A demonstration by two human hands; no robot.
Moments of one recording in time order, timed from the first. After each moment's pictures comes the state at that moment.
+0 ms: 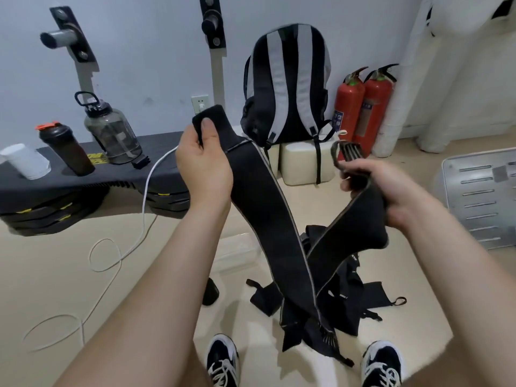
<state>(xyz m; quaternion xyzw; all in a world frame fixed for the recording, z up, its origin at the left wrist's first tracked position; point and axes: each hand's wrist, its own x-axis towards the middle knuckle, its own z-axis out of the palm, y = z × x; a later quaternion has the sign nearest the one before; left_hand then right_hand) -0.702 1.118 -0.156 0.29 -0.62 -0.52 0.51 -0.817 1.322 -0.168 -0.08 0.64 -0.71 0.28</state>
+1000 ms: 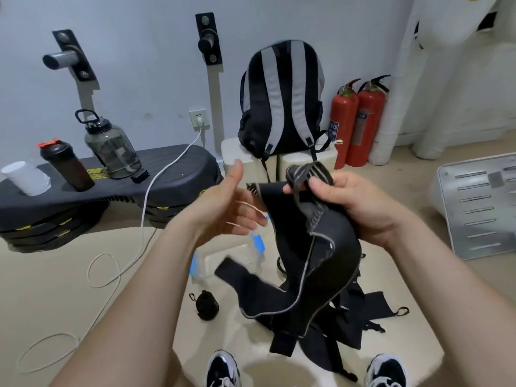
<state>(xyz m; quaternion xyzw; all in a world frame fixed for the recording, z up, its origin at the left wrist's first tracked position) -0.686 1.103 -0.168 0.19 -0.73 -0.66 -0.03 -0.791 1.313 -0.161 -0.31 0.56 -0.66 0.39</state>
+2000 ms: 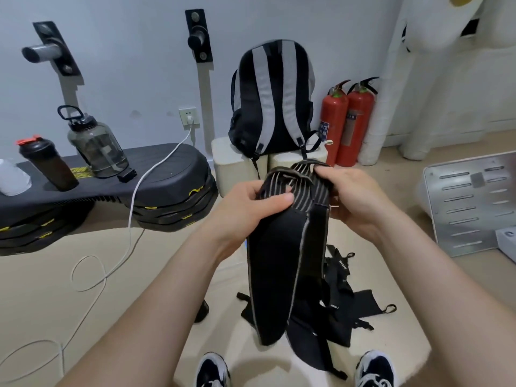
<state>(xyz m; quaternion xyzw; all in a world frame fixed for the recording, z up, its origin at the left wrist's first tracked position) -0.693 1.152 -0.172 0.09 -0.71 -0.69 0.06 -0.804 1.310 -0.163 -0.13 0.70 -0.66 0.25</state>
